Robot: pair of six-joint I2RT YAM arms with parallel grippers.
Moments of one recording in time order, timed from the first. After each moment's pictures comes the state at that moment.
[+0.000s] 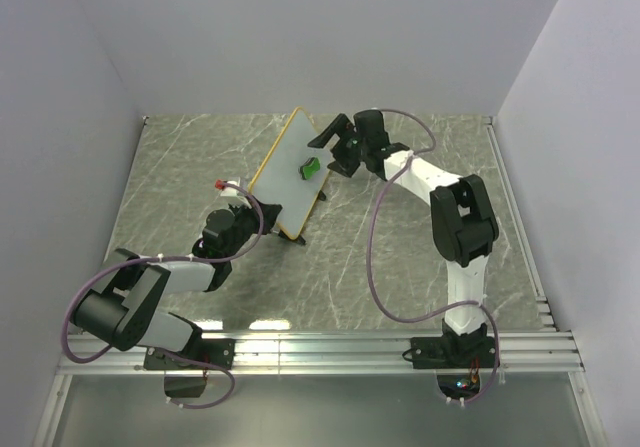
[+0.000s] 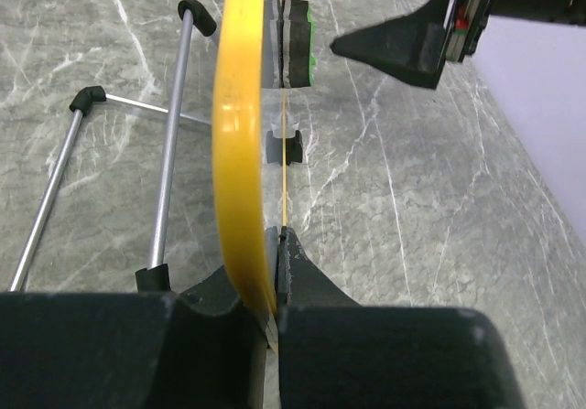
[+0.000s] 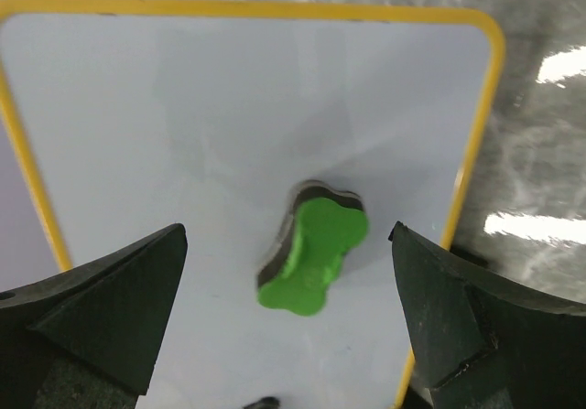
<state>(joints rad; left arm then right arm) -0.45 1.41 0.32 0.96 0.08 -0.54 0.43 2.03 1.52 -0.07 -0.25 1.09</state>
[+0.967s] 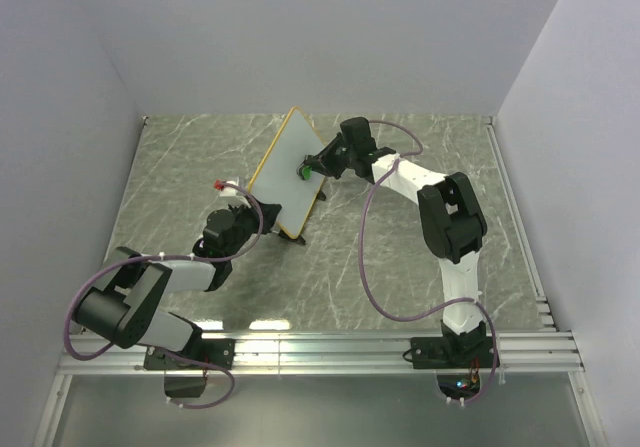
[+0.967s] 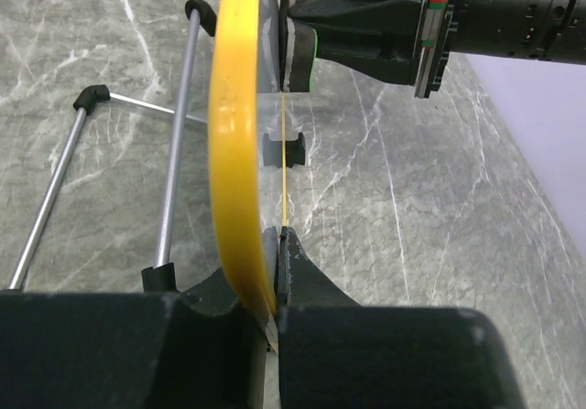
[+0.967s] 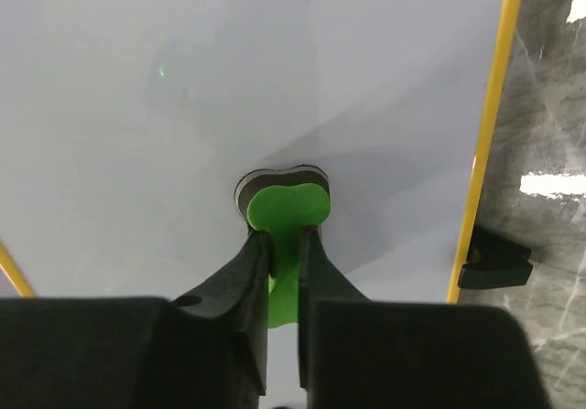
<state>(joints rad) -0.45 1.42 0.32 0.97 0.06 -0.56 0.48 2.11 1.56 -0.09 -0.25 1.19</state>
